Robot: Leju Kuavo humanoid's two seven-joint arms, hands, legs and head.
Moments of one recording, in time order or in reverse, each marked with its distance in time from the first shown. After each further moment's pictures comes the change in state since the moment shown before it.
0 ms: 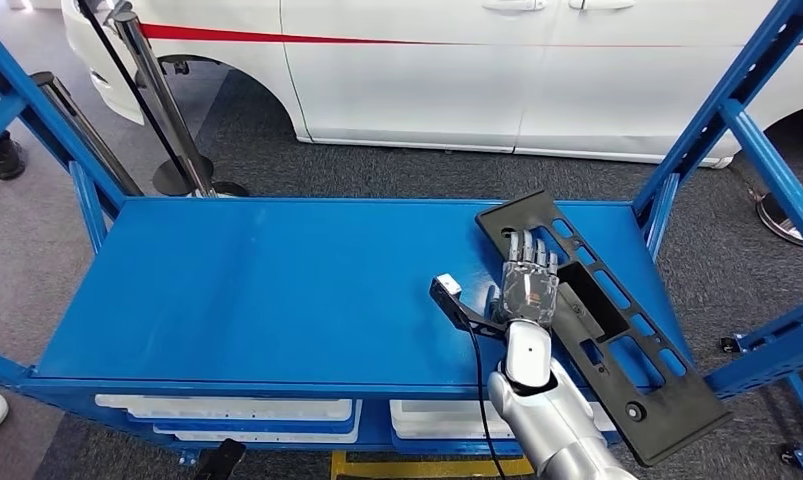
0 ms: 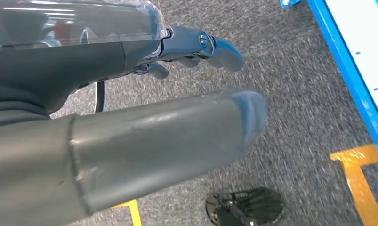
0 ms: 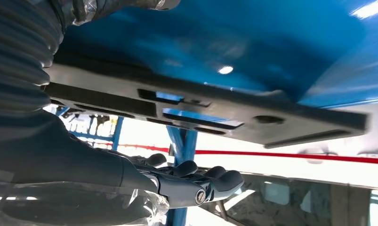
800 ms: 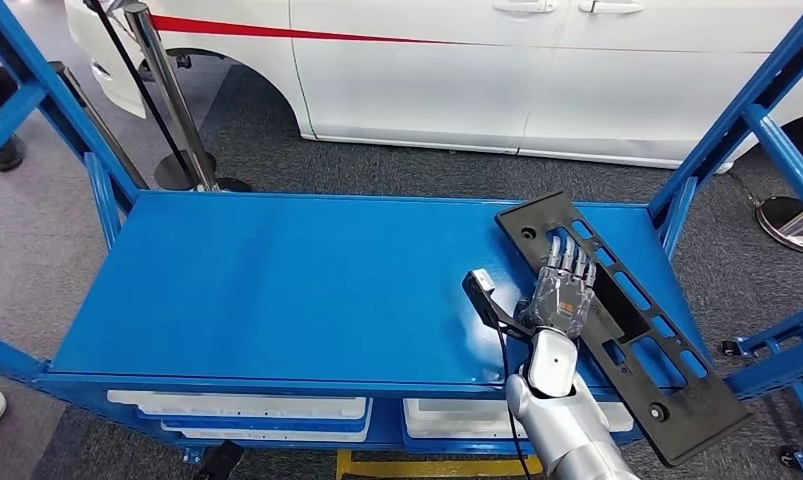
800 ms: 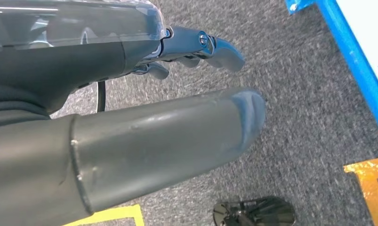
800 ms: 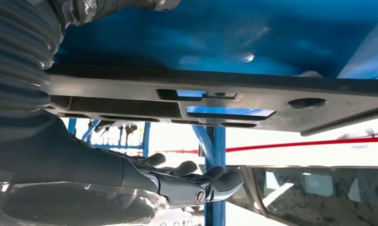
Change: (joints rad) left arm 0.006 0.000 -0.022 0.000 -0.003 0.000 0.010; right arm 0.009 -0.002 -0.155 0.057 0.014 -0.162 -0.013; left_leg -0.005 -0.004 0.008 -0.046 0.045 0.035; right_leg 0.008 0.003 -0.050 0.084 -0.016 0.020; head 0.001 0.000
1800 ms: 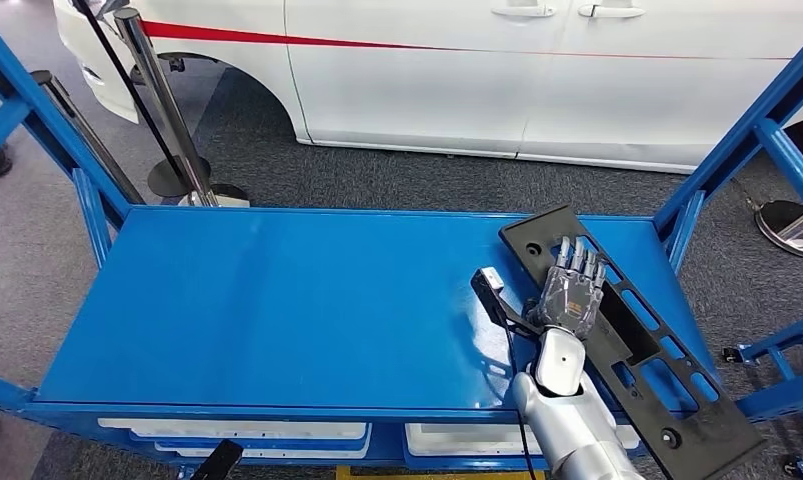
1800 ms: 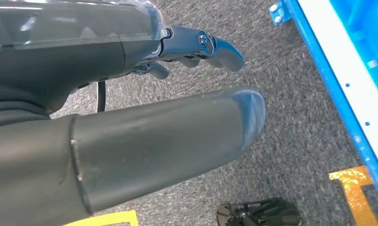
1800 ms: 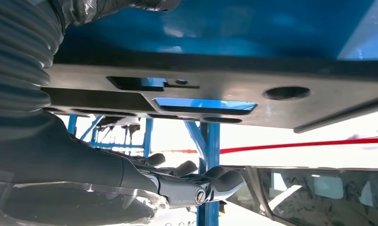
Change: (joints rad) left arm -0.003 0.009 -0.003 0.000 -0.002 -0.003 0.011; right arm 0.005 -0.003 -0.028 -0.003 -0.003 0.013 -0.003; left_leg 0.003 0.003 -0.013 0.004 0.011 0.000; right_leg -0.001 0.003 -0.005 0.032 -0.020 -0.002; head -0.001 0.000
